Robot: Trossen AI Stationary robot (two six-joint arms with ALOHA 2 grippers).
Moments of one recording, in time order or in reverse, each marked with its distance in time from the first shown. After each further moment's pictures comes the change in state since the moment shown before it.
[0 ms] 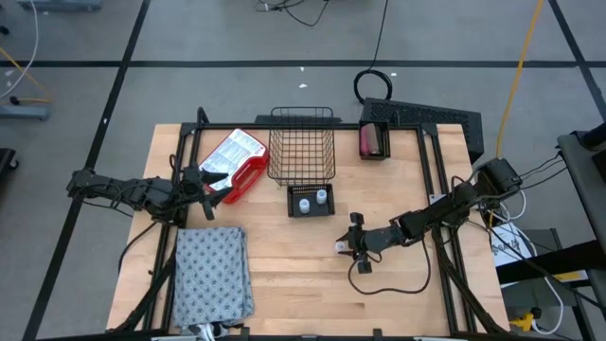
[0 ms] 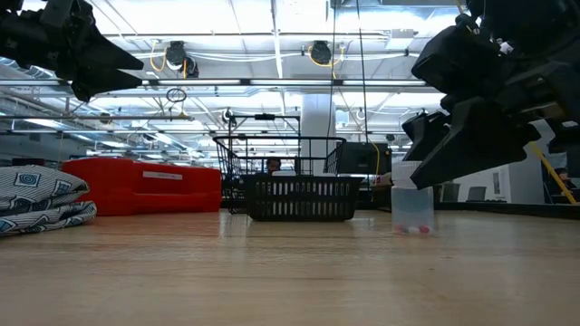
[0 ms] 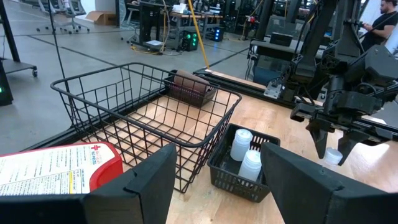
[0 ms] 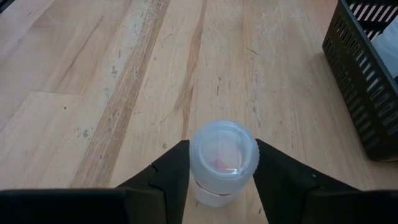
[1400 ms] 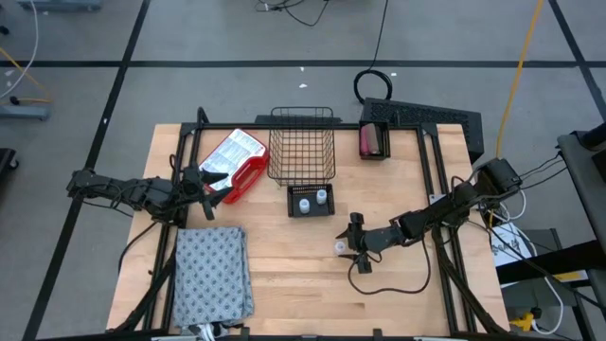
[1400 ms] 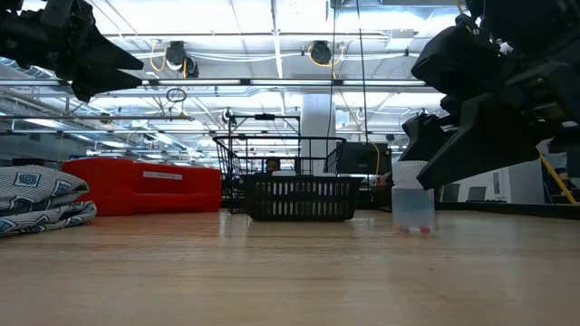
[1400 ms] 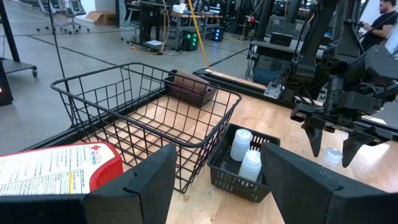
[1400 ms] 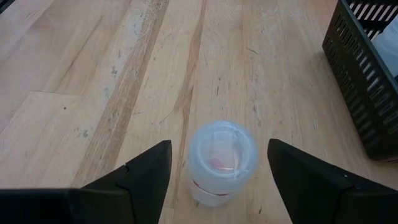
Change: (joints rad) left arm 0.000 0.000 0.000 0.000 0.000 0.000; right arm 0.000 0.001 0.000 0.003 0.000 0.002
